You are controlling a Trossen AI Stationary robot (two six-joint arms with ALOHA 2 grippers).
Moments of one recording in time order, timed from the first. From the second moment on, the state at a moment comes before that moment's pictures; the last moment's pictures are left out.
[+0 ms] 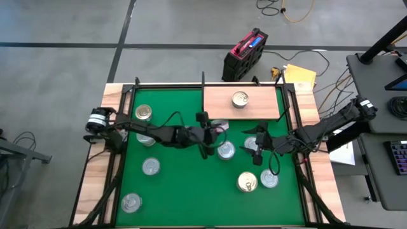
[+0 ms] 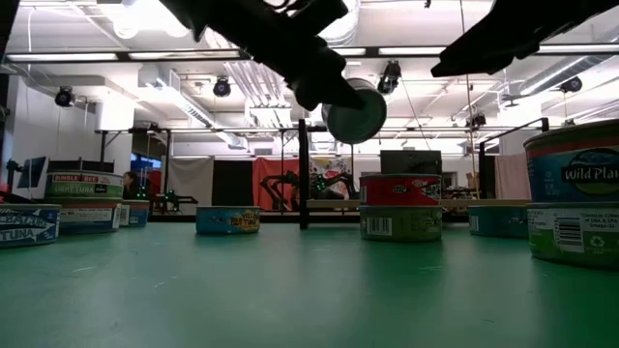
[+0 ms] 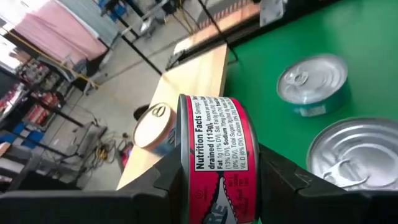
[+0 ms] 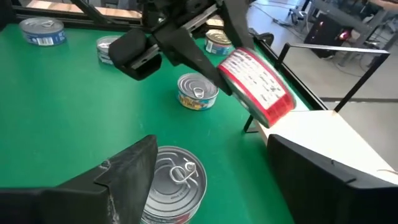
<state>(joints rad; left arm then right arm) -0.09 1.77 1.14 0.20 -0.56 0.42 0.38 0.98 0.57 -0.06 0.60 0.11</state>
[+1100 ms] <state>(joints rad) -0.02 2.02 1.37 0.03 -0.67 0.55 0.38 0.97 0.57 -0.10 0.61 0.07</state>
